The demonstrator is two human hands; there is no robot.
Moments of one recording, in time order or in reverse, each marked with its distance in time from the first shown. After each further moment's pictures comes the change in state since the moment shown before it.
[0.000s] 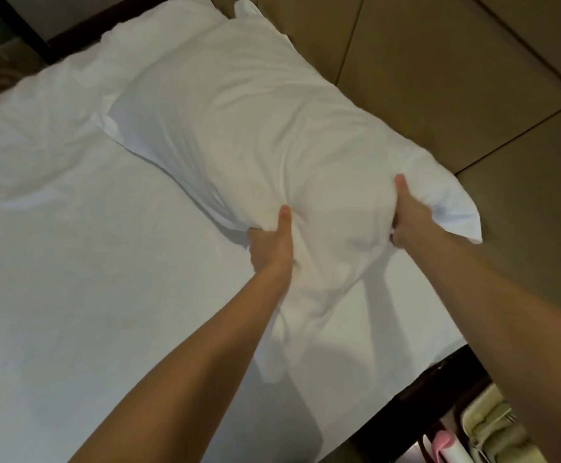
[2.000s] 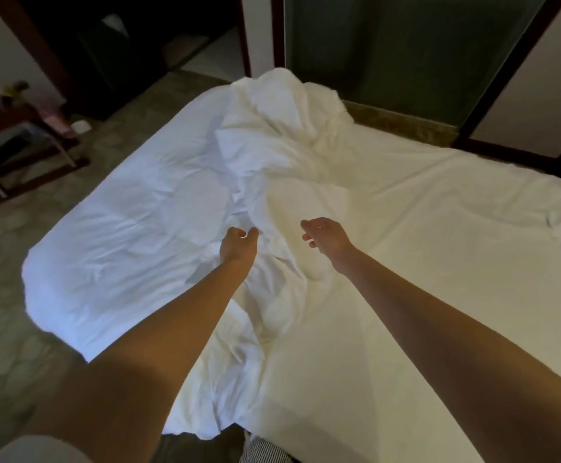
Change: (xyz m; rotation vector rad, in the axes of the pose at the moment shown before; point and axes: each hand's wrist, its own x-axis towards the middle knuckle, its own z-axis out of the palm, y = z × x) left_hand -0.156 -0.356 -0.781 -0.334 0.786 -0.083; right_hand -0.679 0.569 0.208 -1.187 -1.356 -0.625
